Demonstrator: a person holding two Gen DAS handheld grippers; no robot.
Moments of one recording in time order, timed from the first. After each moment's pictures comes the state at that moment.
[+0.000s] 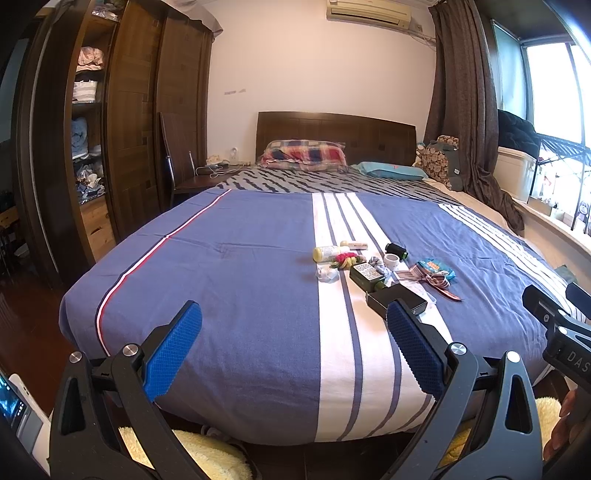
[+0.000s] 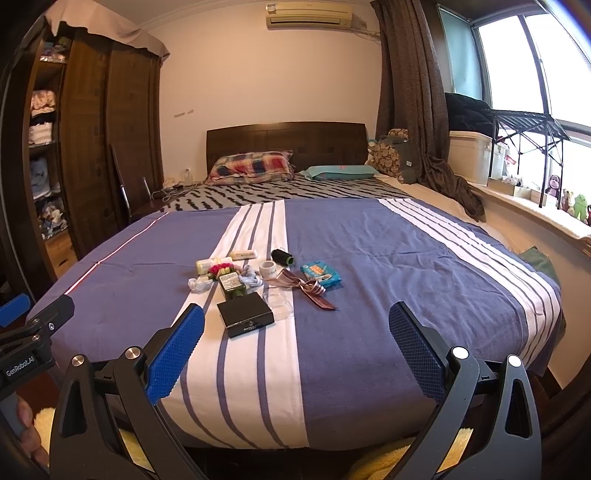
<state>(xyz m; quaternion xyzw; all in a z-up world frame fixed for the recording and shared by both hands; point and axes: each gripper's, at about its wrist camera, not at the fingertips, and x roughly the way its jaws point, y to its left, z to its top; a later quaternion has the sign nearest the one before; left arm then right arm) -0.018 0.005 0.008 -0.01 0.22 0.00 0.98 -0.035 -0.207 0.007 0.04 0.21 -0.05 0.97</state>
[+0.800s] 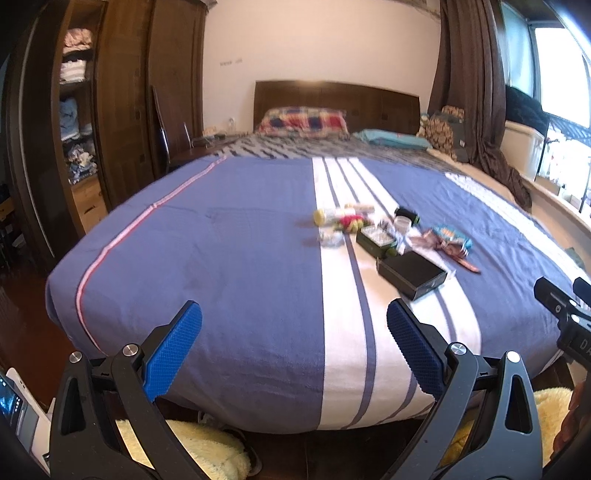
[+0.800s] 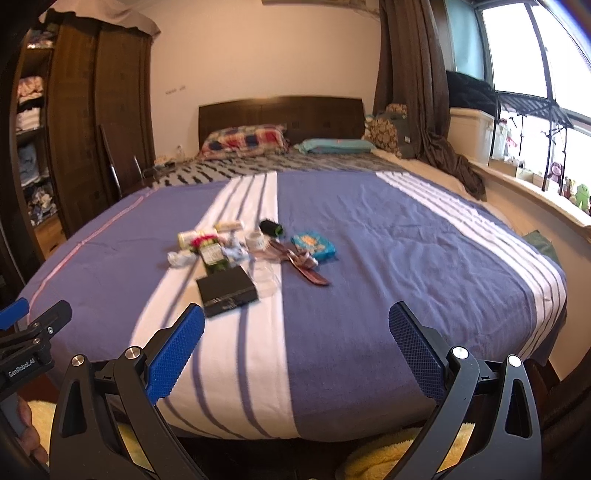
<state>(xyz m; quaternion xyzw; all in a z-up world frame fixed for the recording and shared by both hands) 0.027 -0.001 -0.040 0.00 0.29 0.00 0.96 0.005 -0.224 -0.036 0.04 0.27 -0.07 0.96</state>
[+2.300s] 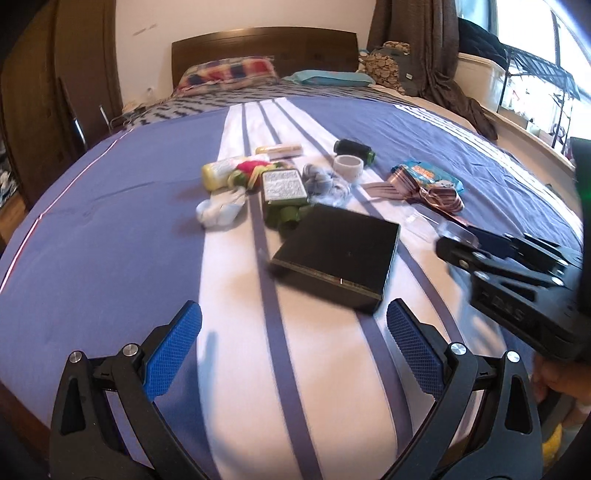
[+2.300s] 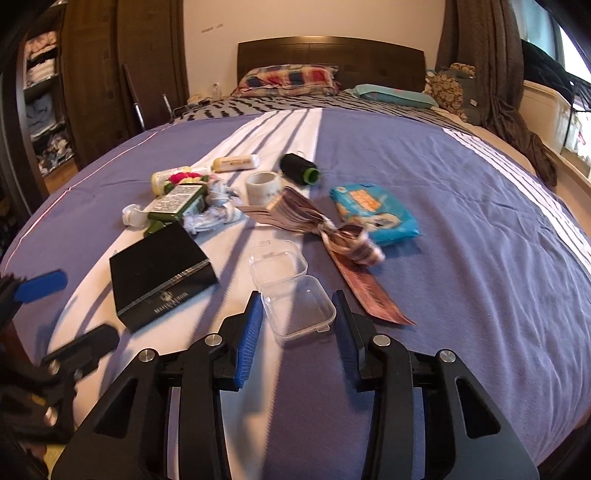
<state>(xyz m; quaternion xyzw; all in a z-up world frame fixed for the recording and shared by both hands) 0.157 -0.085 -0.115 0.06 0.37 -0.13 0.92 0.148 -0.236 -0.116 0.01 0.36 0.03 0.93</state>
